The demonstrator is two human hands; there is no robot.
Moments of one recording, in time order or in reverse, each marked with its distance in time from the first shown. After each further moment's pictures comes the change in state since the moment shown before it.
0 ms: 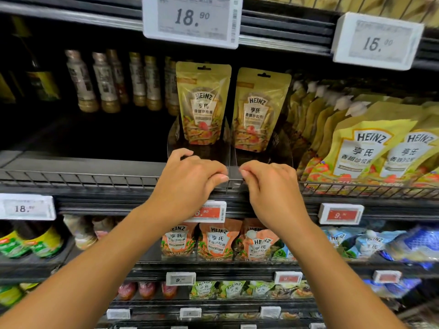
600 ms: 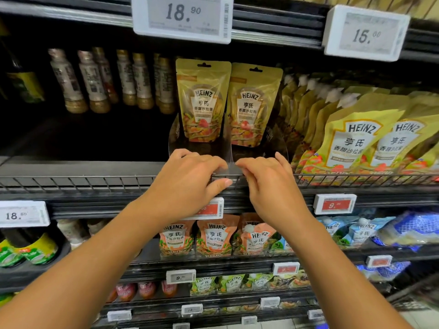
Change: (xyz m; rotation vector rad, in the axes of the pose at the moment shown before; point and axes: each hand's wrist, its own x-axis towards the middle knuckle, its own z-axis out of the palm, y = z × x) left_hand 0.002 -0.002 -0.002 -0.008 -0.038 0.114; right_hand -0.004 0.005 0.001 -0.076 -0.069 -0.007
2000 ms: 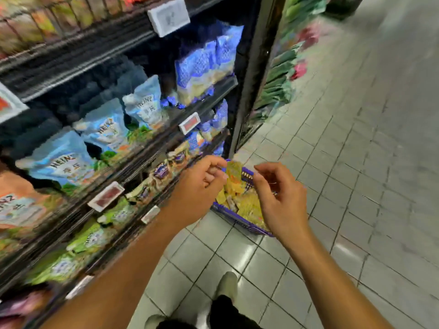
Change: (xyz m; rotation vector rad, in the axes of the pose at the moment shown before) left_hand -0.040 0.386 0.279 -1.164 -0.680 0.094; right_hand -0.404 0.222 -0.067 0.390 0.635 1.018
